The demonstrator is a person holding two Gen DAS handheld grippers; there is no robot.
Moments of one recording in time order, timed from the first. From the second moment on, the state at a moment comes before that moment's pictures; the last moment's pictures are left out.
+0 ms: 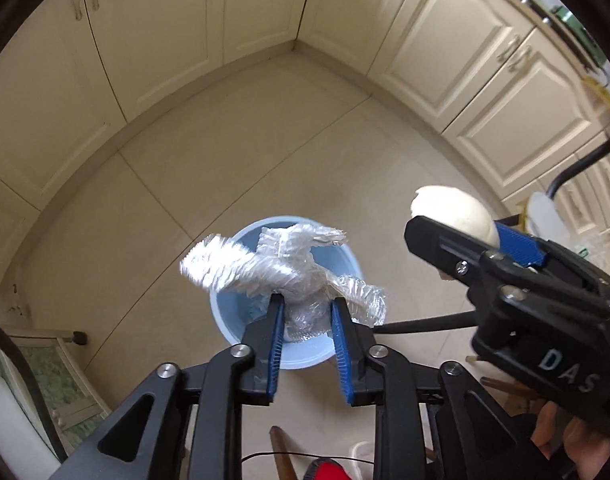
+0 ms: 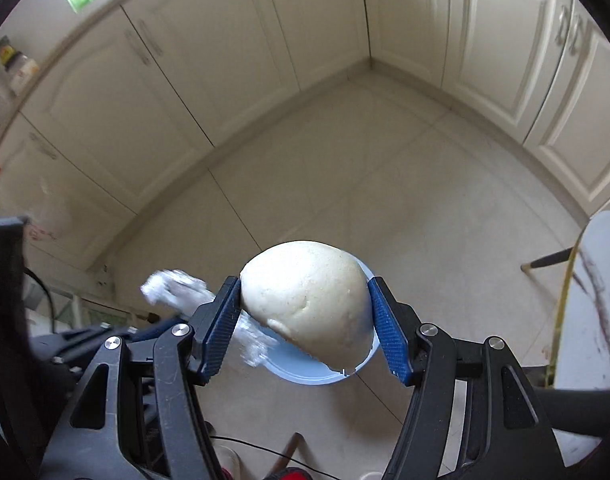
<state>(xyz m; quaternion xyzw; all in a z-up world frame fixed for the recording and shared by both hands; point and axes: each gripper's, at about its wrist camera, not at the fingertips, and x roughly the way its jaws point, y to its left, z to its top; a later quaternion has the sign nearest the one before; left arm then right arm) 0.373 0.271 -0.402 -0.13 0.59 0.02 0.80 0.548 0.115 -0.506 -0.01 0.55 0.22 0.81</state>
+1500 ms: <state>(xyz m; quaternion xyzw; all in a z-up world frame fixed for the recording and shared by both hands) 0.175 0.038 -0.115 -0.01 0.19 0.11 0.98 0.341 -0.013 -0.170 -0.01 0.21 0.13 0.97</state>
